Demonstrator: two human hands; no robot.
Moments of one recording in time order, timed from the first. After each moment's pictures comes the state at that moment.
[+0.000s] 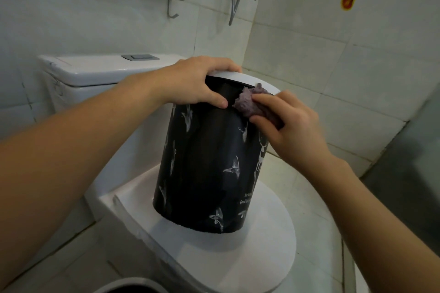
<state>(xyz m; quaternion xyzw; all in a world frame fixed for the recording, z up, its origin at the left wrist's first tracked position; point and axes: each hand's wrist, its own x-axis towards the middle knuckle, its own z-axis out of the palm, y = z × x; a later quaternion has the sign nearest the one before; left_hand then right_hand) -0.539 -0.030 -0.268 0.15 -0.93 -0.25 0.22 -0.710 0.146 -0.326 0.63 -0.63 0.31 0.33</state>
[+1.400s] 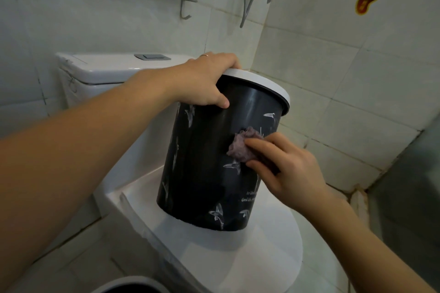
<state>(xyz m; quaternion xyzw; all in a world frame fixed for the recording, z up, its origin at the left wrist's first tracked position) -0.541 -0.036 -0.266 0.20 -0.94 -0.18 0.21 -0.696 0.163 -0.373 0.70 -0.60 0.24 0.30</state>
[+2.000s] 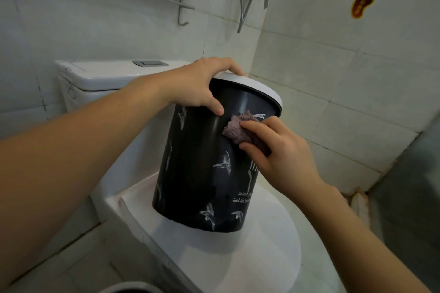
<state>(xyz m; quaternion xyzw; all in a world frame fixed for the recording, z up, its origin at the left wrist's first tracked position) -0.539 -0.032 -0.262 0.18 -0.93 -0.24 0.21 -0.688 0.144 -0.351 0.66 -0.63 0.28 0.30</state>
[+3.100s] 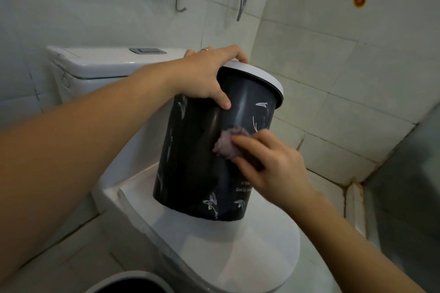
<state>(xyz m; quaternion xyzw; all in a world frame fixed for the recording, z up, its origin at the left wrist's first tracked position) -0.544 -0.023 -0.260 0.22 -0.94 -0.15 0.21 -0.676 0.154 -0.381 0.69 -0.61 0.26 0.30</state>
